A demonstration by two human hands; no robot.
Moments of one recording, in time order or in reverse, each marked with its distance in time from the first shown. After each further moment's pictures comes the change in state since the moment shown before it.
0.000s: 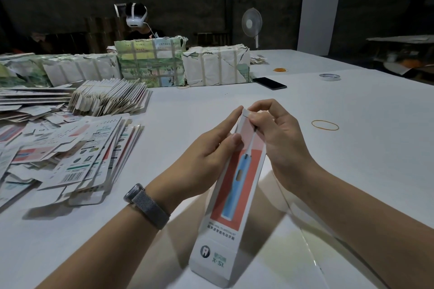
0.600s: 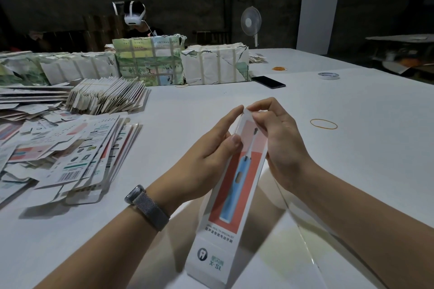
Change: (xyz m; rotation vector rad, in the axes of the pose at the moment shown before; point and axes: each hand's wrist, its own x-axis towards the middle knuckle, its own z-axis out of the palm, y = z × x) left_hand -0.002 -0.004 0.004 -0.023 0.002 0.011; right_hand 0.002 0.003 0.000 0.002 0.006 0.024
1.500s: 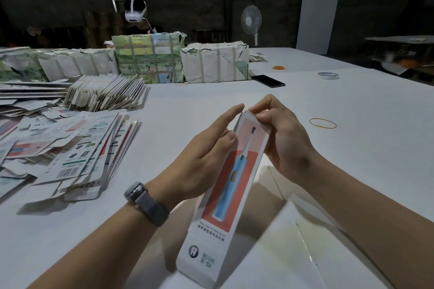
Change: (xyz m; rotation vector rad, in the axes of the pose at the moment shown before) left_hand -0.005 0.002 -0.003 0.100 0.007 0.044; right_hand 0.009 0.002 -0.012 0.138 -0.168 0.053
